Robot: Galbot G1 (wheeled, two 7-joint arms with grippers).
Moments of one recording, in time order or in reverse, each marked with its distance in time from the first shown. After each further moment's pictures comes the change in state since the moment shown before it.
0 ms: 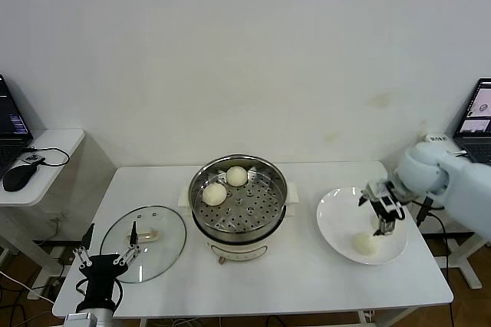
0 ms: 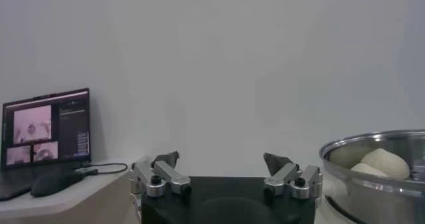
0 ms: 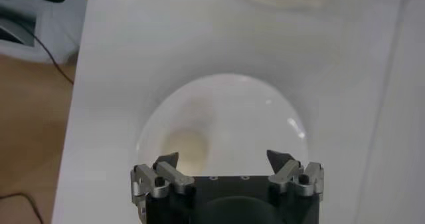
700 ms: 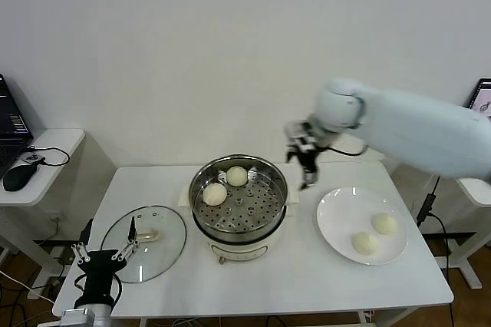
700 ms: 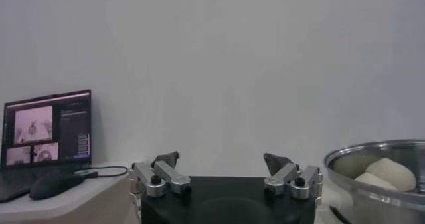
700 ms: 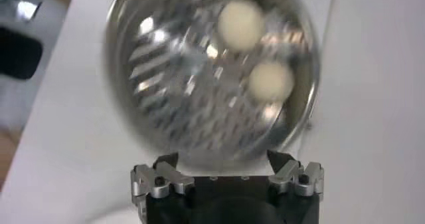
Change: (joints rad) left arm -0.016 0.014 -0.003 -0.005 -0.025 0.003 0.001; right arm 0.499 0.263 -0.315 -0.025 0.305 -0.100 -0.028
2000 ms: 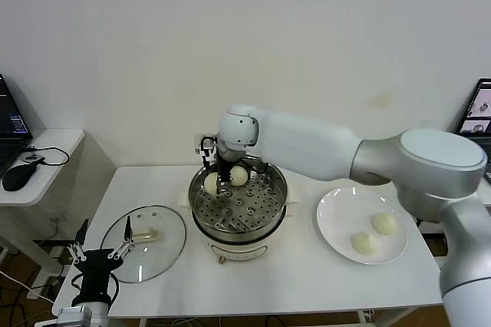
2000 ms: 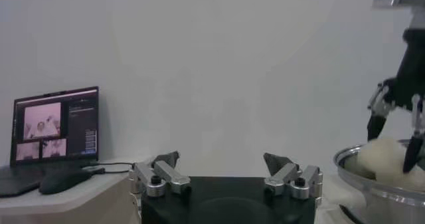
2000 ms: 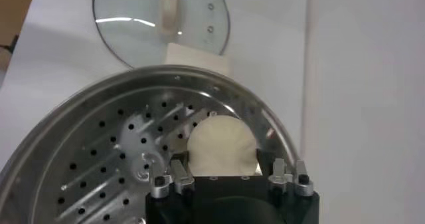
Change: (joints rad) left arm -0.019 -0.010 -0.016 0.012 -0.016 0.004 -0.002; right arm -0.155 0.714 0.023 -0.437 0.258 -0.282 0.303
